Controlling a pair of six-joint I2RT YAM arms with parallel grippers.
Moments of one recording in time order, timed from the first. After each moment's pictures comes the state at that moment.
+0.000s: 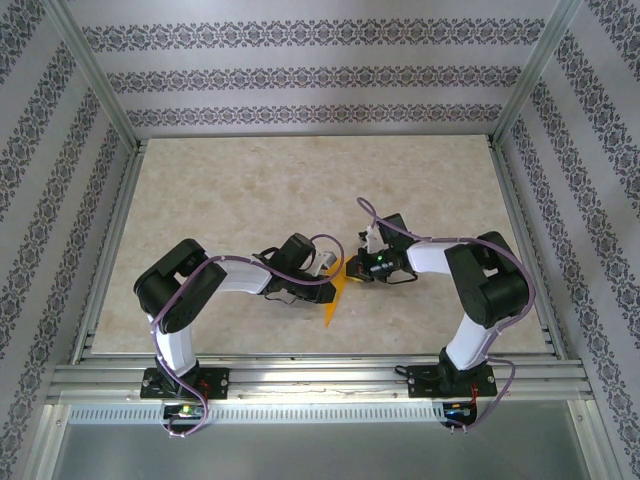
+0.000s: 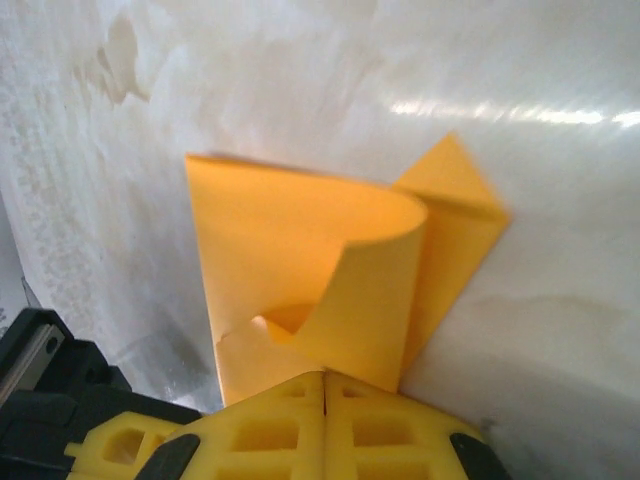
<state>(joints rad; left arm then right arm) -0.72 1.84 0.82 0.07 0.61 -0.53 0.36 1.74 0.74 -0.09 -0.70 0.58</state>
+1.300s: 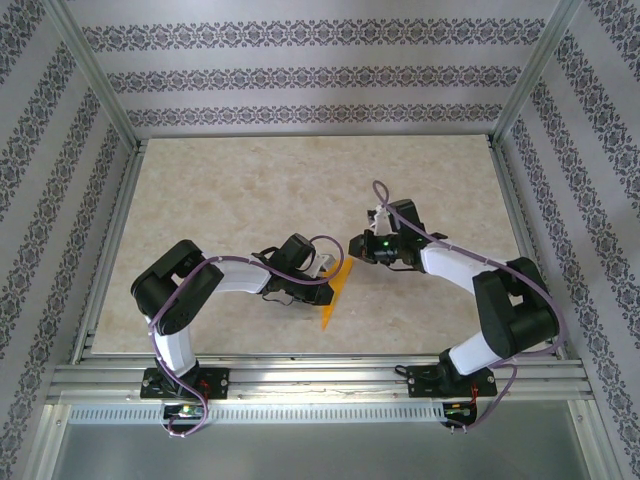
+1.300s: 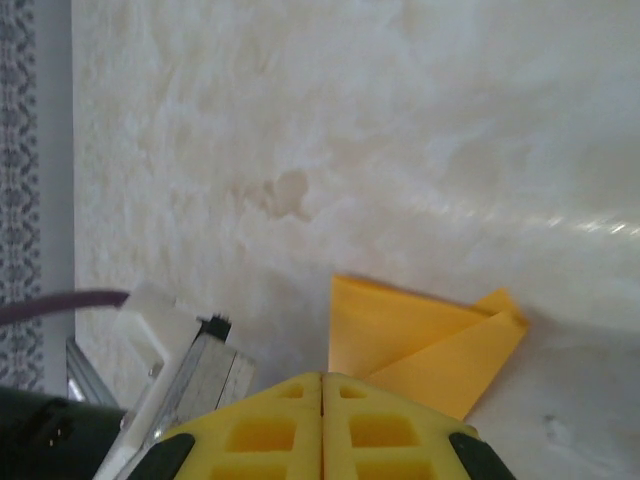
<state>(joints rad) -0.72 1.82 0.83 -0.01 0.61 -0.52 0.37 1.53 0.75 -0.09 -0.63 0.65</state>
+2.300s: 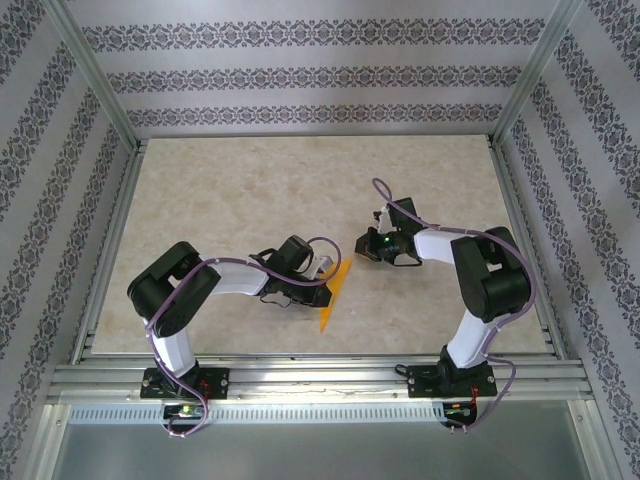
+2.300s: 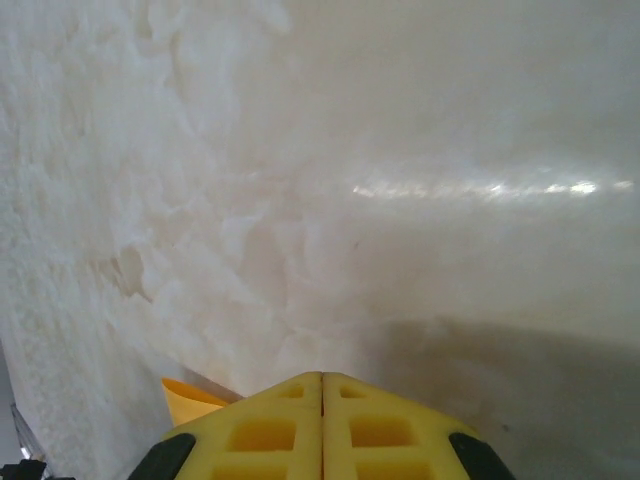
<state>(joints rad) -0.72 1.79 0.80 -0.02 0.61 -0.54 0.28 1.76 0.84 -0.09 -0.58 0.64</state>
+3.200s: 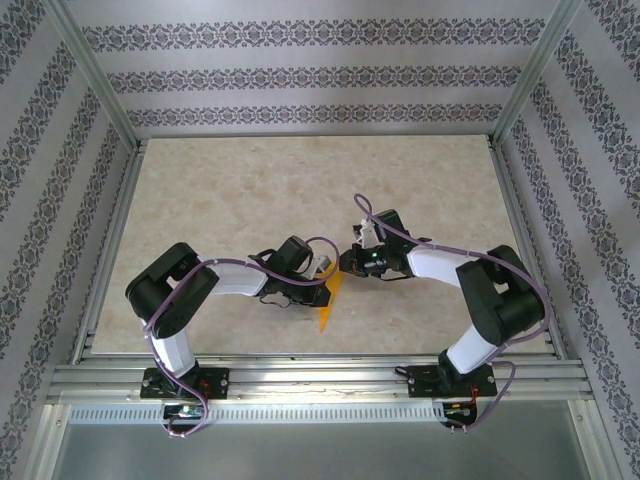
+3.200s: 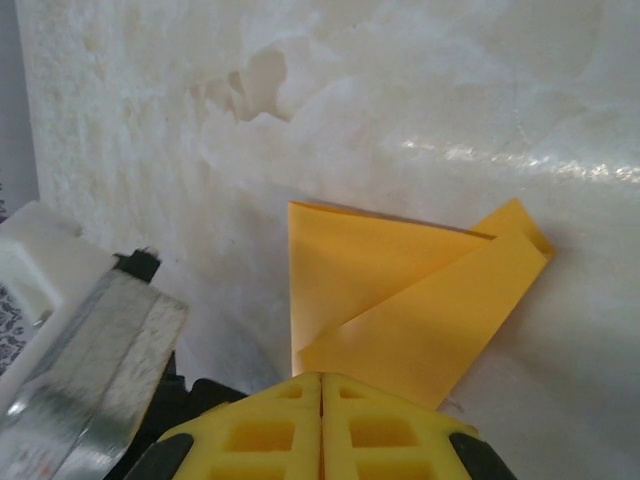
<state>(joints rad) -0.72 1.78 0.80 -0.02 0.59 -0.58 0.44 1.64 0.75 -0.07 -0.65 0.64</state>
